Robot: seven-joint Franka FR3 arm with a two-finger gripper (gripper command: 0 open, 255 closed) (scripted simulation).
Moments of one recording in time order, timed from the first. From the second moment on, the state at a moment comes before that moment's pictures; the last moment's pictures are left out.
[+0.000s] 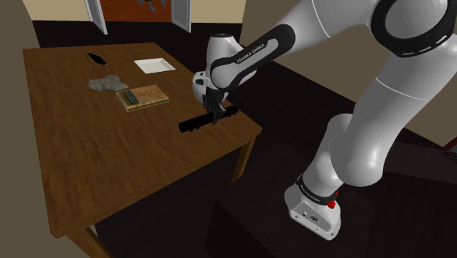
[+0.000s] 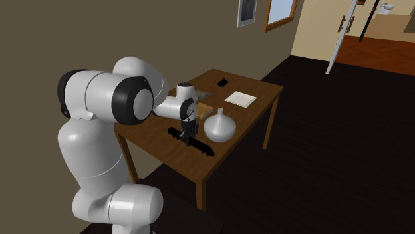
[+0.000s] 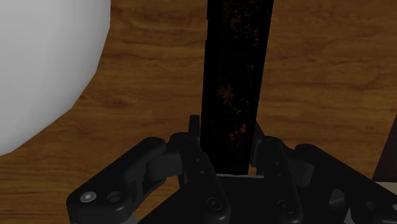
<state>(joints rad) 0.42 -0.01 -0.27 -2.40 -0.03 2.38 -1.27</state>
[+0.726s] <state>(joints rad) 0.42 -0.10 -0.27 -2.34 -0.06 2.23 -1.25</state>
